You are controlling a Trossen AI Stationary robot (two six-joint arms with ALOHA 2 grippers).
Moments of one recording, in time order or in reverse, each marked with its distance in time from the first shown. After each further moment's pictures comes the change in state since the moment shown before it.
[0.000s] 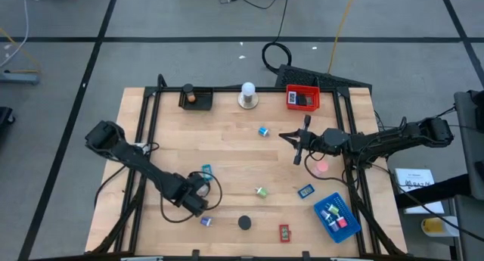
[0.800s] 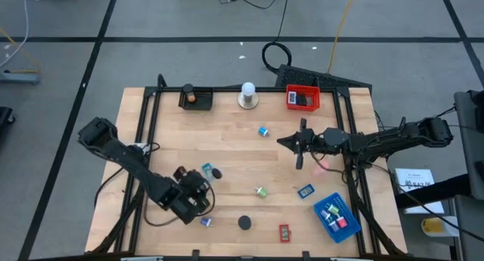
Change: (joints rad) left arm -0.086 -0.087 -0.083 0.213 -0.562 0.088; right arm -0.009 0.016 0.000 0.045 -0.151 0.296
